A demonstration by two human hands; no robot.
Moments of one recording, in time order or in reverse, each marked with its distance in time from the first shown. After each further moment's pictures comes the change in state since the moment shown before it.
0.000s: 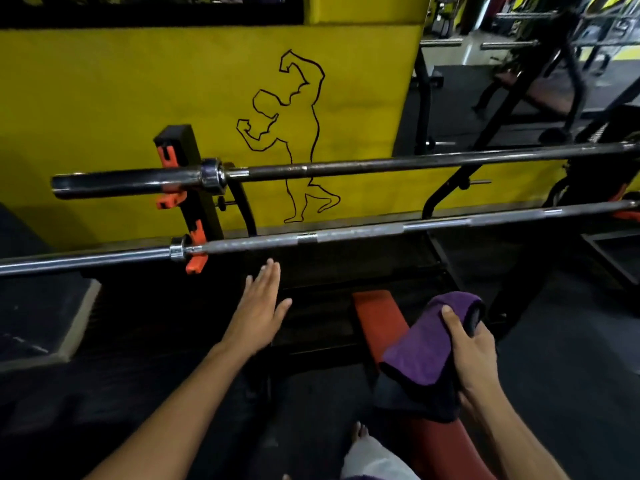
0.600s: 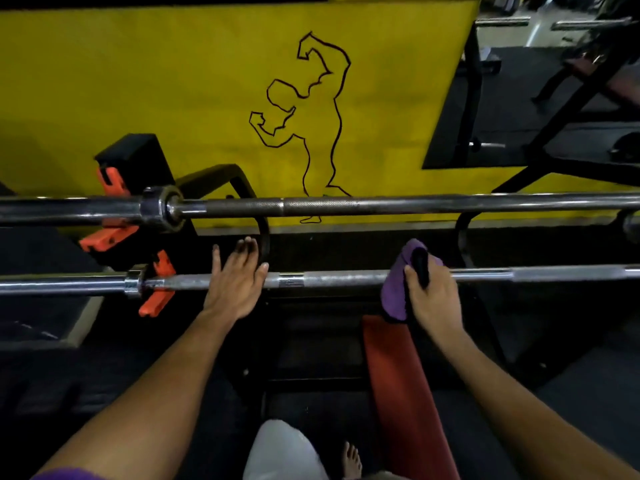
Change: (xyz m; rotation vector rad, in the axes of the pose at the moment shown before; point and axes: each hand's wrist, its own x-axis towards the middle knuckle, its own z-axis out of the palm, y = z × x) left_hand 0.177 -0.043 0.016 0.391 0.018 -0.230; right_hand 0.246 -0.016 0.127 -0.637 -0.232 -0.685
